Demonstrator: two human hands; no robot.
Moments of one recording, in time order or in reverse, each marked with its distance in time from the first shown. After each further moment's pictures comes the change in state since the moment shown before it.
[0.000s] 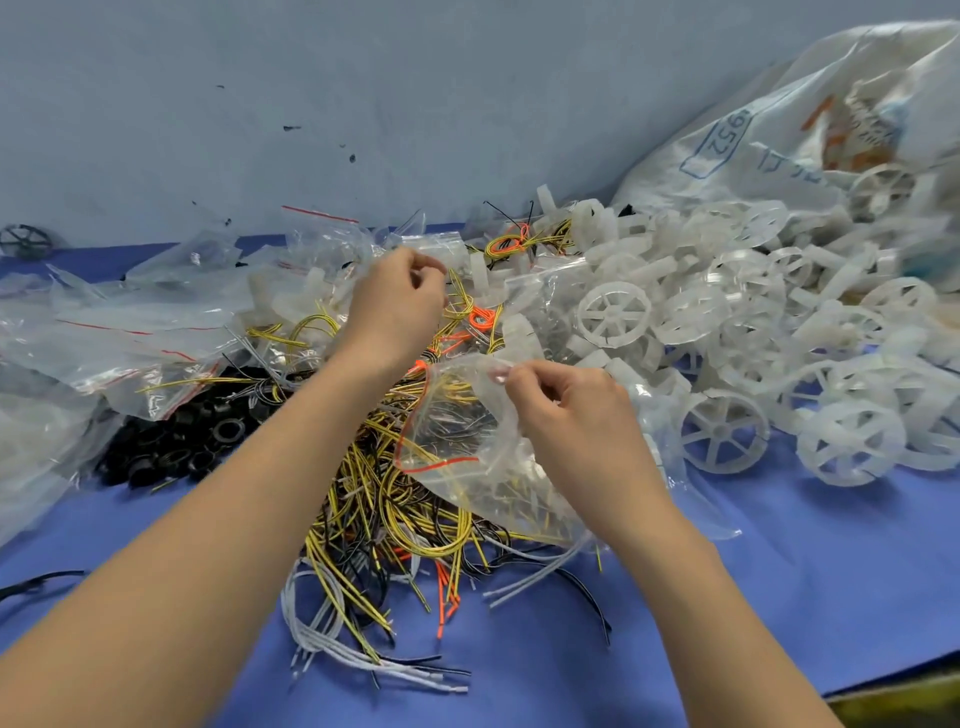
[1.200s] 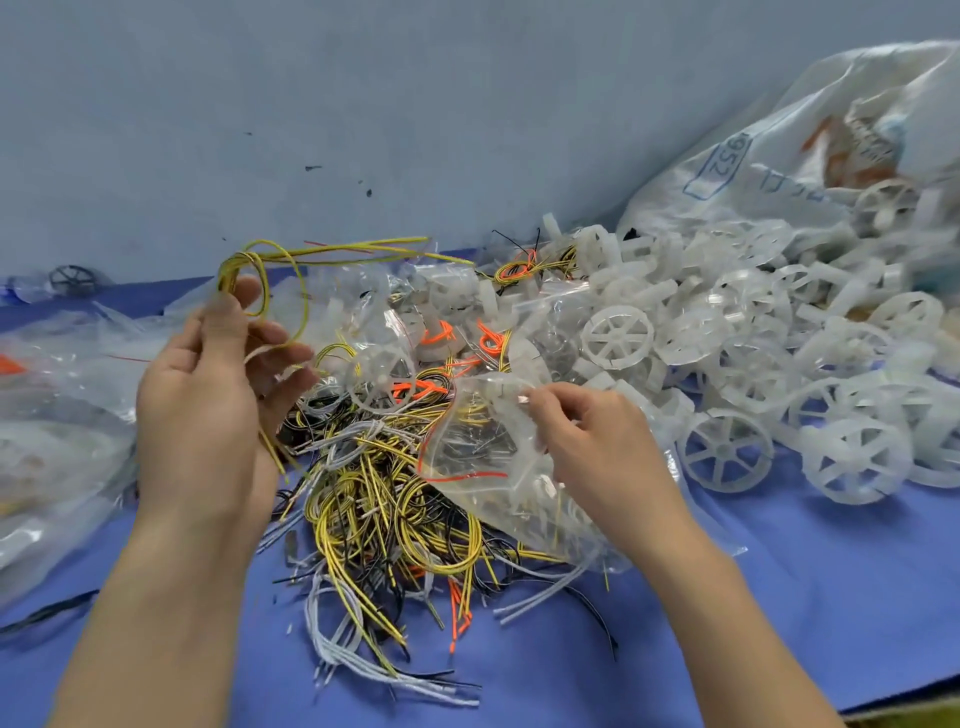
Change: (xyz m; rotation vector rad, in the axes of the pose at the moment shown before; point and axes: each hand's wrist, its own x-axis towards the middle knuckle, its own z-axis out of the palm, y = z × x) left_hand -0.090 0.011 -0.093 -0.872 0.376 -0.131; right_hand -0.003 -0.001 -0.017 0.013 -0.032 0.025
